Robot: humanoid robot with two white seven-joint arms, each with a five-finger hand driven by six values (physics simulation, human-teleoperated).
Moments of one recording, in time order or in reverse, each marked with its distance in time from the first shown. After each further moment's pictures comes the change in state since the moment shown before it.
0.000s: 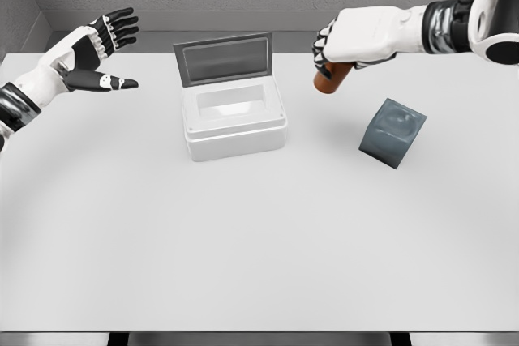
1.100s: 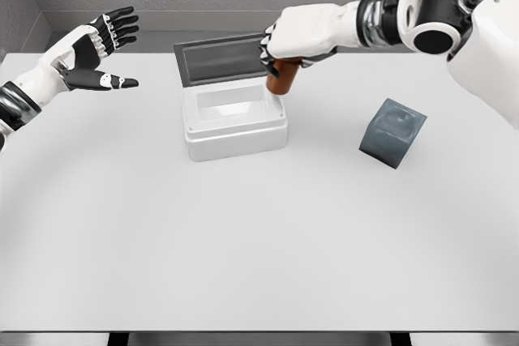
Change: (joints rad) left arm -0.005 -0.001 0.000 0.002 -0.004 0.000 0.000; right arm -0.034 0.222 0.010 0.162 0.015 0.000 0.000
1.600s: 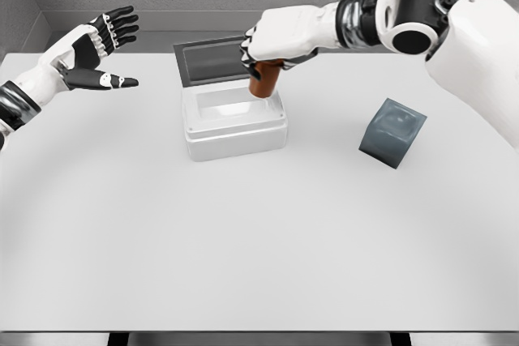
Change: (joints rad) left arm -0.002 0.000 0.000 0.001 0.000 0.000 0.000; right arm -0.002 0.059 0.001 0.022 0.005 0.000 0.000
